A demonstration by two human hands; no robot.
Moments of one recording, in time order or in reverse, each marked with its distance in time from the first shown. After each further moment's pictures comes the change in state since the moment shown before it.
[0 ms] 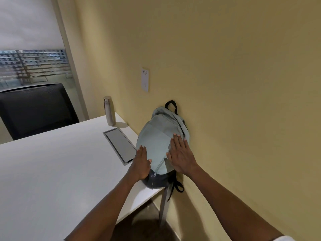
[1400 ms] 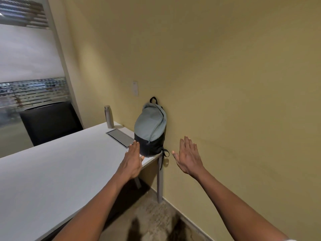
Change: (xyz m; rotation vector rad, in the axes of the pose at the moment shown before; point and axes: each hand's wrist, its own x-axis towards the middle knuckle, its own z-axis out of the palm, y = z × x) left_hand -0.391 0.041 -0.061 0.115 0.127 0.212; right_hand -0.389 -0.111 -0.115 0.159 0.168 0.348
